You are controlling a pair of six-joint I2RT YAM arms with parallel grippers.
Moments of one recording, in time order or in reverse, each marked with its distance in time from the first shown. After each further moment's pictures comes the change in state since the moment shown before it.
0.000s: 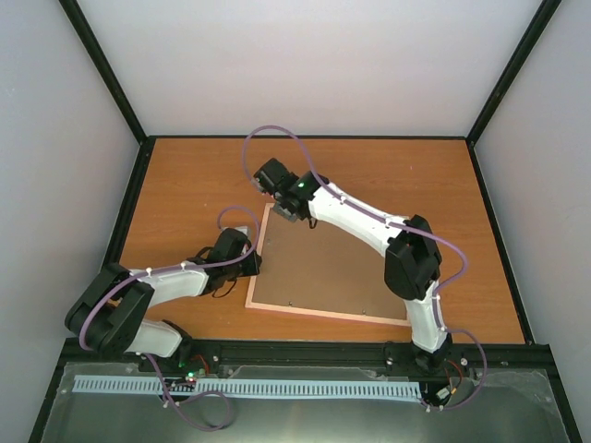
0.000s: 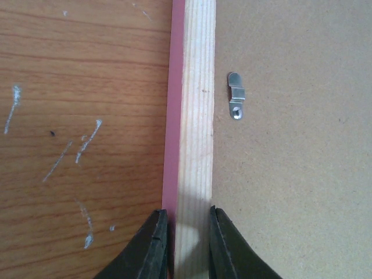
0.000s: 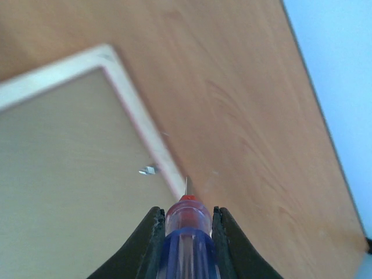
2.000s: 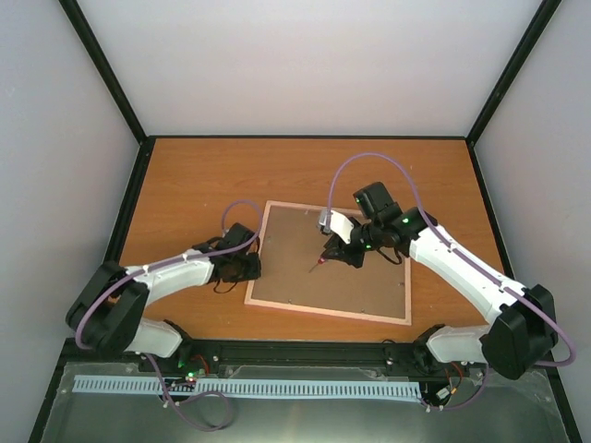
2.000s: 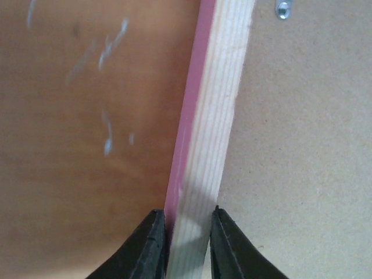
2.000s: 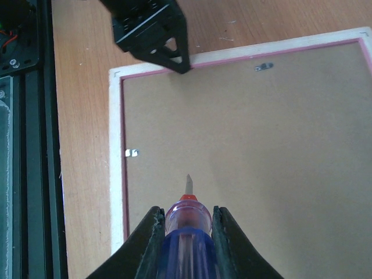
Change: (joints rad) left arm -0.071 -0.022 0.151 -0.443 -0.032 -0.121; right arm -0.302 -0.738 -0.787 0.091 -0.983 -0.246
